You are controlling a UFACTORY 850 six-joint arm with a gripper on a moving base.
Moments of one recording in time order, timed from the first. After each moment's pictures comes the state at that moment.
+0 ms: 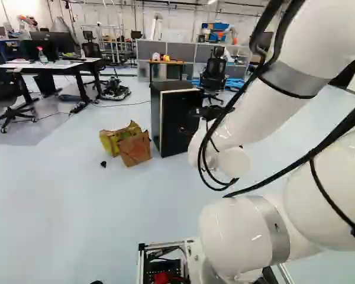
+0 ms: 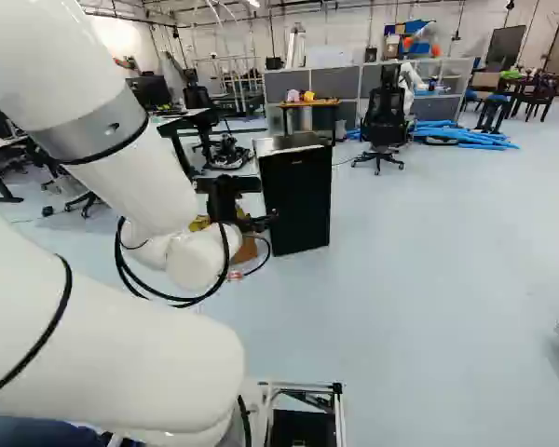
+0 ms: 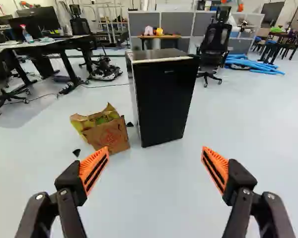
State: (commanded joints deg) arm 0.0 16.0 -5.0 0.0 50.0 0.0
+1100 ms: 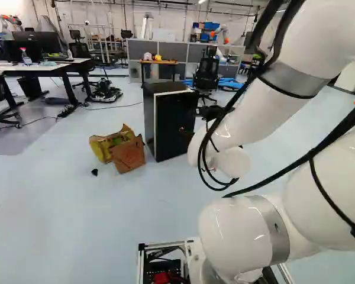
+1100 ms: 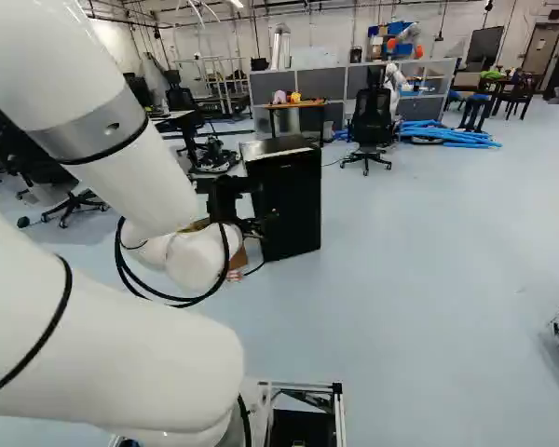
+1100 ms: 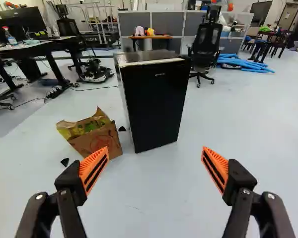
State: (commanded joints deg) arm 0.0 16.0 -5.0 0.0 50.0 0.0
